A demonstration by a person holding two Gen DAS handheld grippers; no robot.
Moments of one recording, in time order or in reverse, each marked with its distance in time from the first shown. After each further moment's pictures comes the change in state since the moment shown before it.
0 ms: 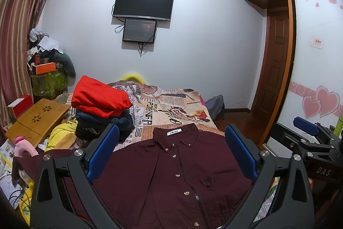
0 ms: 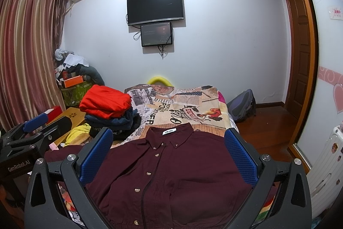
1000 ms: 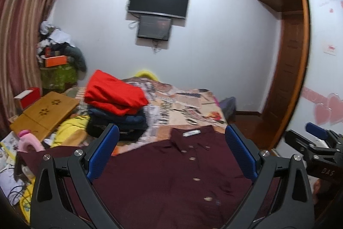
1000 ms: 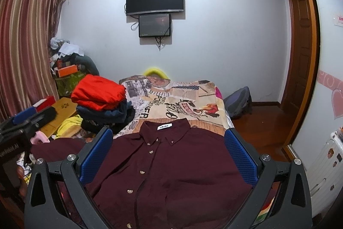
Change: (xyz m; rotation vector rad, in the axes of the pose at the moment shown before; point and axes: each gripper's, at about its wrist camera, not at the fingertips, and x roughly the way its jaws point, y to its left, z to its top) left arm 0.023 0.048 0.003 -0.055 0.006 0.100; right arm 0.037 0.006 -0.001 -0.047 0.068 -0.044
